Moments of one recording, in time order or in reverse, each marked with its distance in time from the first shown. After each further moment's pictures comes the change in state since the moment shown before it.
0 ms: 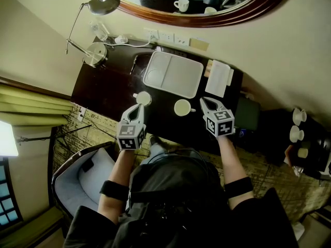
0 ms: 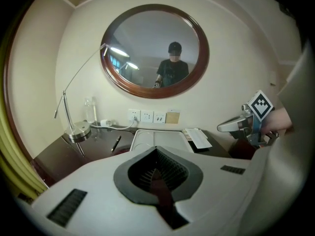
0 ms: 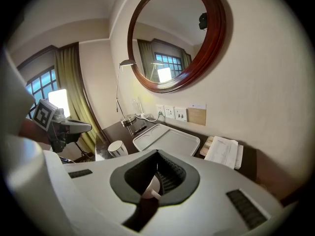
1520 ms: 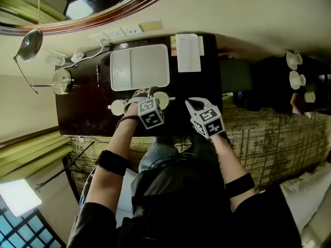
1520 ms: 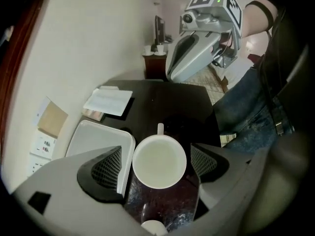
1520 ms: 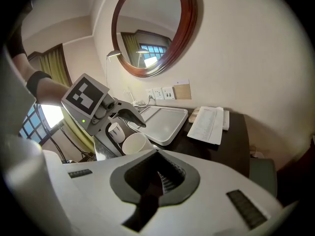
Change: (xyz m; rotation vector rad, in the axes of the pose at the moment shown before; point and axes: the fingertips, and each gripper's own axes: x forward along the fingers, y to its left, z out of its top) left arm 0.142 -0.174 -0.120 1.164 0.620 -0.772; right arm -0.023 -0.015 -0.100 0.146 0.108 -0.054
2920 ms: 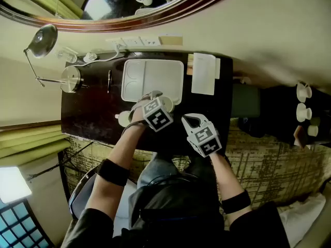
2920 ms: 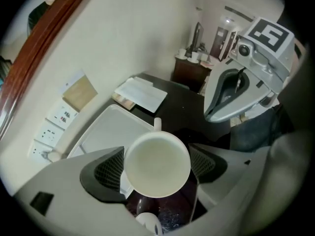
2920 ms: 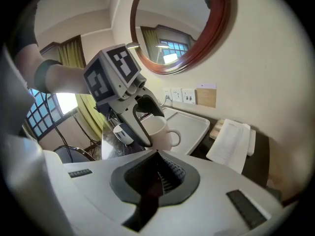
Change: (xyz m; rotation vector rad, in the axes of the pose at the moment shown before) left arm -0.030 0.072 0.006 -0.360 -0.013 0.044; right arm 0.034 0.039 0.044 -0.165 0.046 0.141
